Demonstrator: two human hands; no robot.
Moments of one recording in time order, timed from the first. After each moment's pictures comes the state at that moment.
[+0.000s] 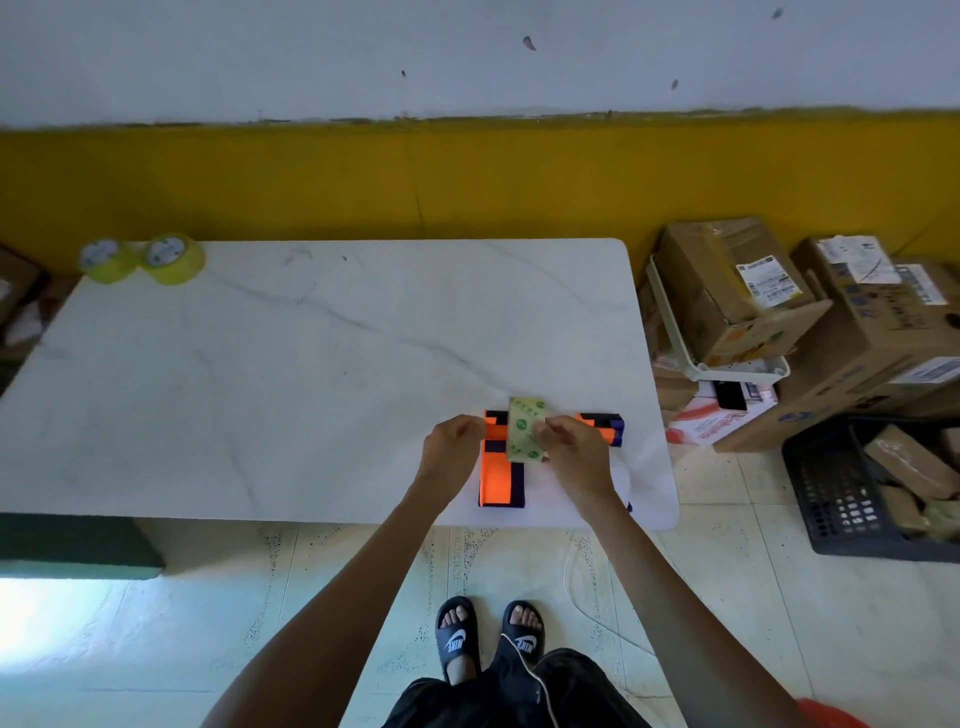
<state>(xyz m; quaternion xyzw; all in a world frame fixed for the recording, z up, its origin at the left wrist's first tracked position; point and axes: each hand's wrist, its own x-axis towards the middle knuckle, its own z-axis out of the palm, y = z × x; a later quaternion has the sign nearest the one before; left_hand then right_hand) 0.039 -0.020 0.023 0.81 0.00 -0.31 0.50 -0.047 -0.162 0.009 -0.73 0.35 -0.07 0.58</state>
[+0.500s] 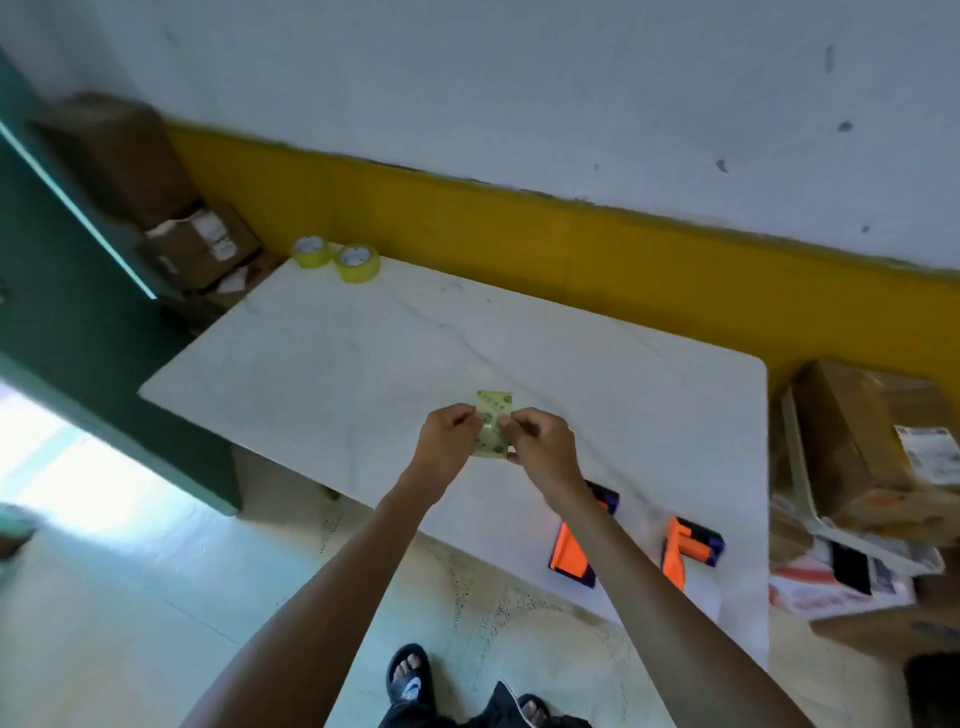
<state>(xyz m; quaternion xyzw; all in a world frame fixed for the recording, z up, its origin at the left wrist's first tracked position) 0.092 0.092 0.061 0.77 0.08 -0.14 0.61 0.060 -0.050 0.073 -0.78 0.14 0.02 0.61</state>
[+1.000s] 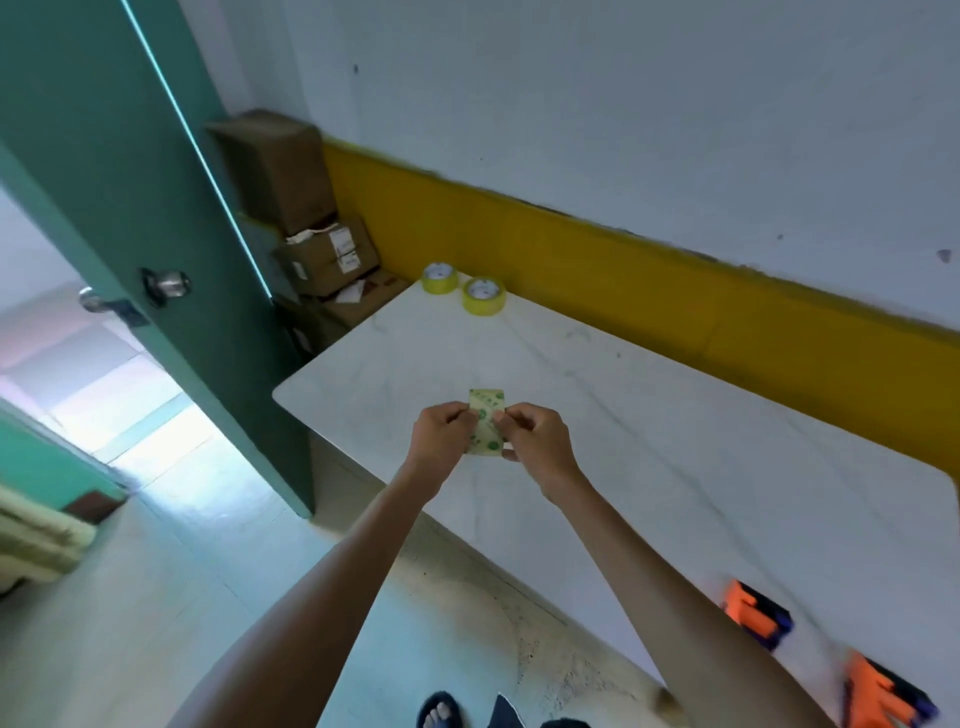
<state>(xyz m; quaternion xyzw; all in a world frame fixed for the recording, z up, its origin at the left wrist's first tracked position) 0.167 0.310 0.078 0.76 0.15 -0.04 0.63 0.166 0.165 0.093 -0.78 0.05 0.09 0.61</state>
